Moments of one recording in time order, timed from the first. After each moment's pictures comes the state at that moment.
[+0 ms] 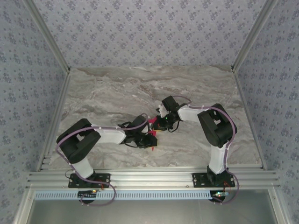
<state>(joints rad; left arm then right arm) -0.89 1.70 0.72 0.02 0.48 -0.93 0.55 1.91 1.06 -0.36 -0.61 0.49</state>
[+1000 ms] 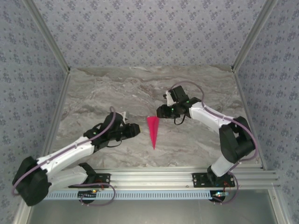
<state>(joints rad) -0.74 1.02 0.59 -0.24 0.14 -0.91 0.54 1.60 1.10 -0.47 -0.32 0.42</state>
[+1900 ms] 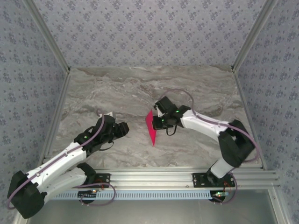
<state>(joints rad) -0.69 0.88 0.56 -0.41 -0.07 -0.92 0.72 1.56 1.04 -0.48 -0.23 0.54</state>
